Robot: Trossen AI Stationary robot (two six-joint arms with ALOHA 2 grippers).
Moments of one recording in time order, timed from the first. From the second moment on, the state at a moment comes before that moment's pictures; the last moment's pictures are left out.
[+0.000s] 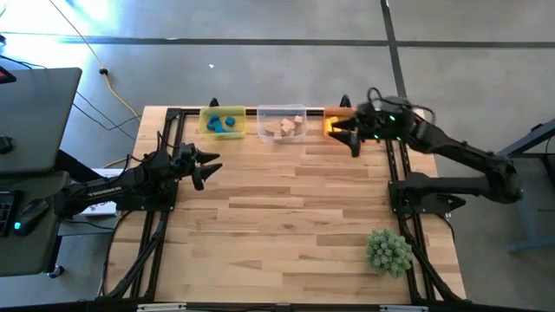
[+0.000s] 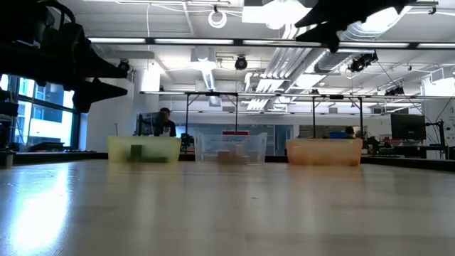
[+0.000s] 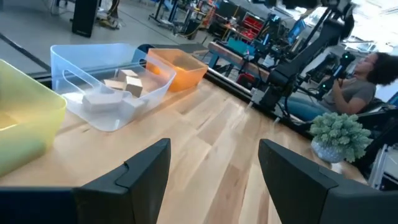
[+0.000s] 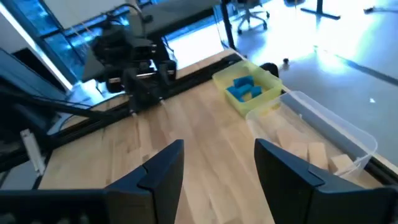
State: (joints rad) left arm 0.44 0.13 0.01 0.00 -0.01 -0.43; right arm -0.51 0.95 0.89 -0.26 -0.30 0.20
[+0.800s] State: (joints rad) left arm 0.44 0.14 0.02 0.00 0.00 -0.28; right arm -0.51 0.13 0.28 -0.19 -0.21 0.32
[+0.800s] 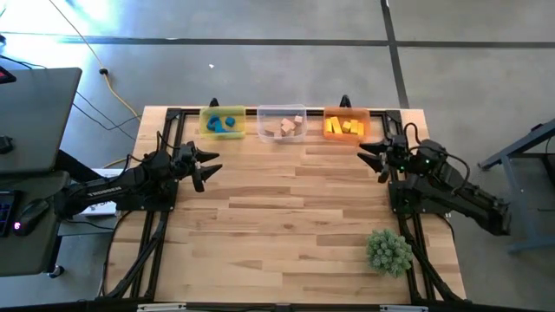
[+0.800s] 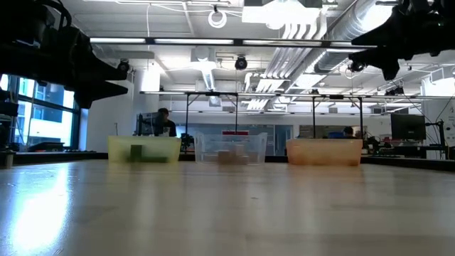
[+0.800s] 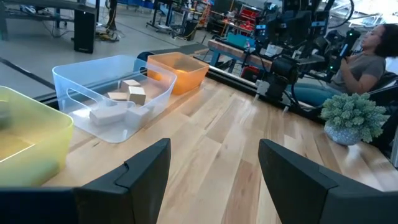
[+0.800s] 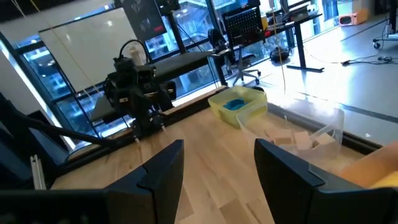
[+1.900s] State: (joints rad) left arm 0.44 0.14 0.02 0.00 0.00 -0.28; right arm -0.51 0.01 0.08 -0.20 -0.22 0.36
